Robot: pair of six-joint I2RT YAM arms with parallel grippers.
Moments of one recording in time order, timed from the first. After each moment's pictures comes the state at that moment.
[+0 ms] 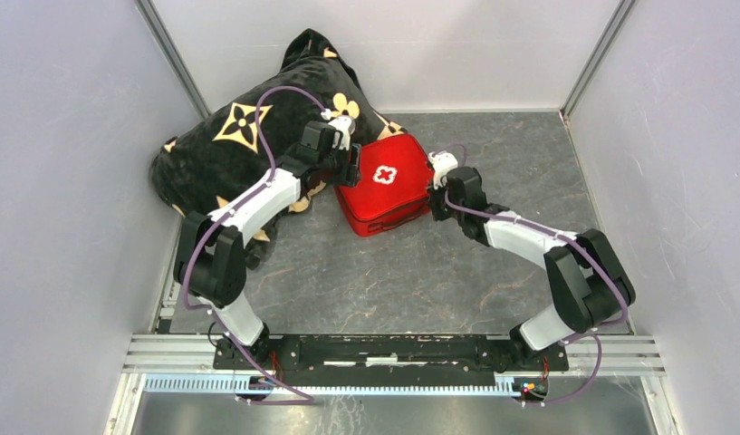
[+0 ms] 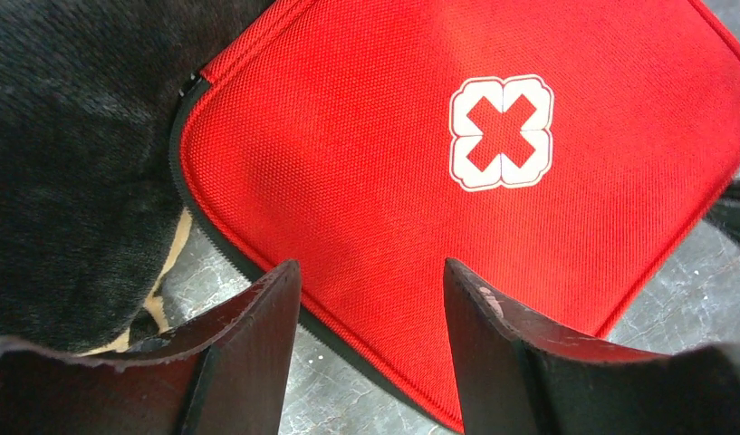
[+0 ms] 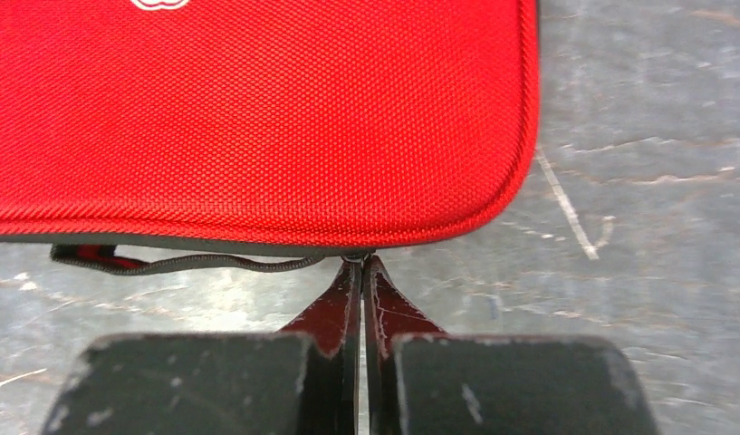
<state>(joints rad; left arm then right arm) -0.43 1.71 1.31 -0.31 0.08 -0.15 0.47 1.52 0.76 0.20 -0.02 0.07</state>
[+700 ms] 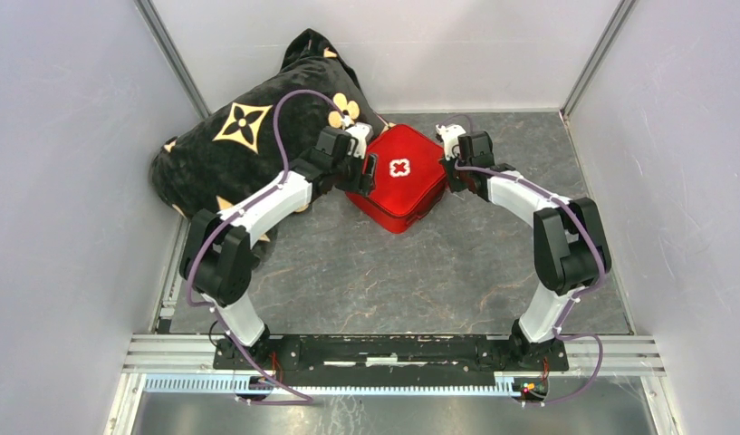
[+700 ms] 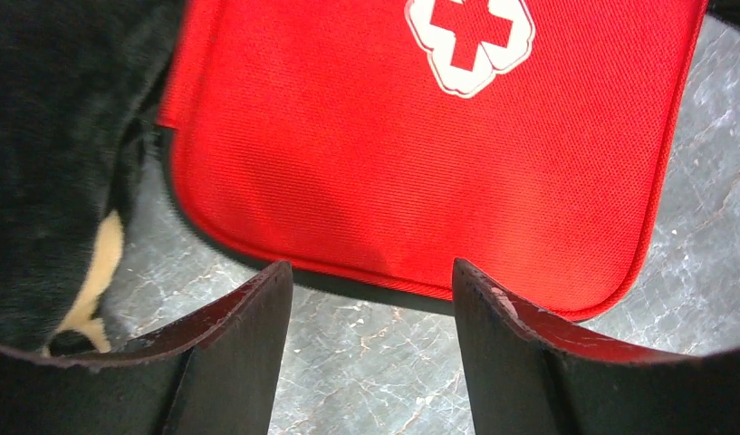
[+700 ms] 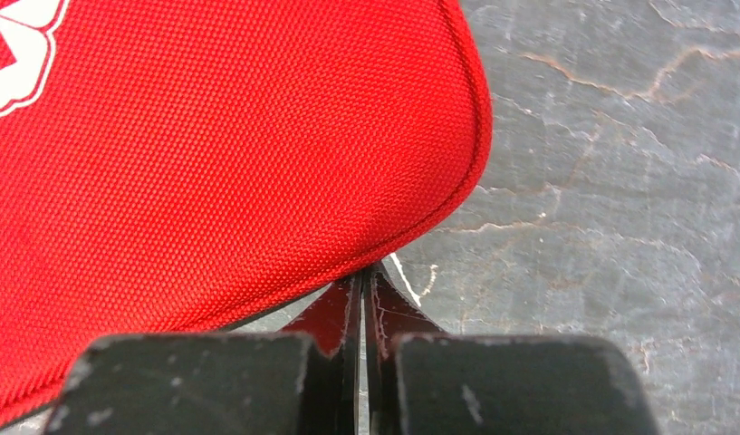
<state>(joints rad) -0.49 1.71 1.32 -0.31 0.10 -0.12 0.30 1.77 1.17 -0.15 0.00 -0.16</state>
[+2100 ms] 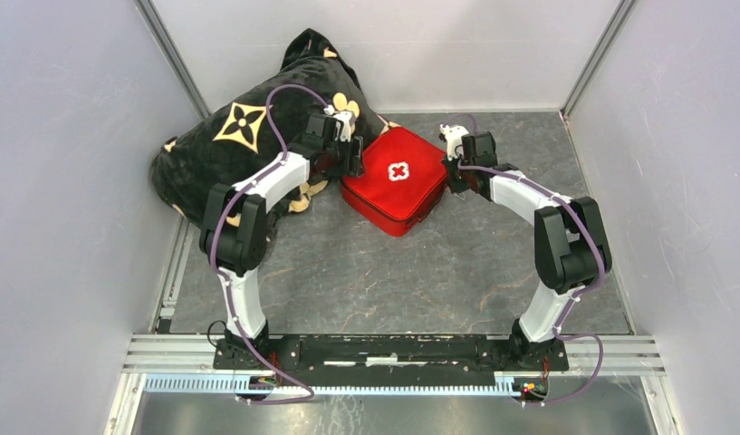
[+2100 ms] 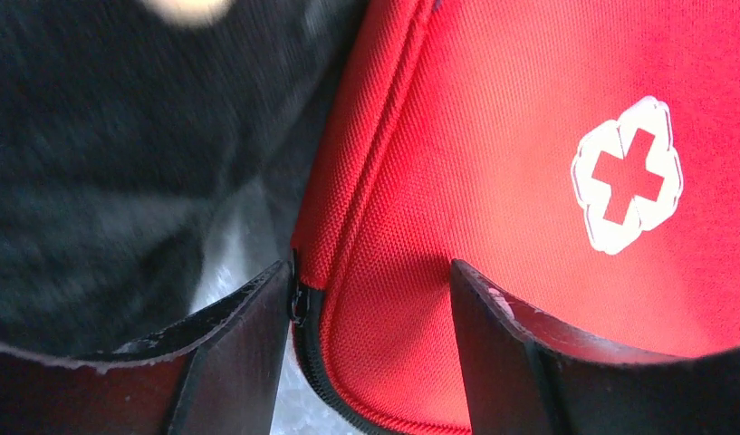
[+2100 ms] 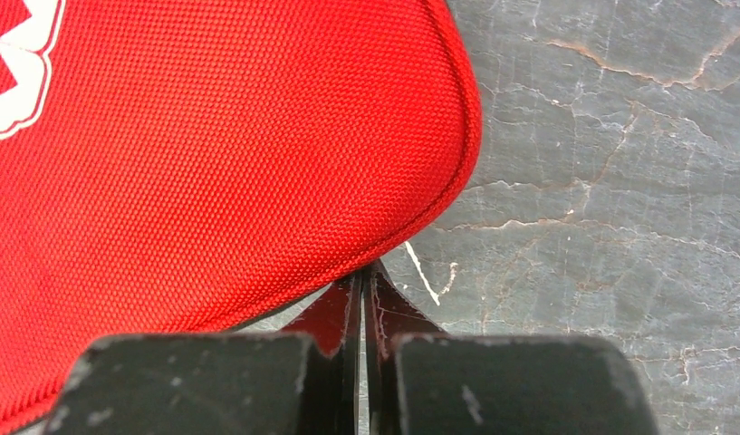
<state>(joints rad) -0.36 1.98 1.52 -0.30 0.20 -0.16 0.27 1.78 1.17 -0.16 -0.09 -0.13</state>
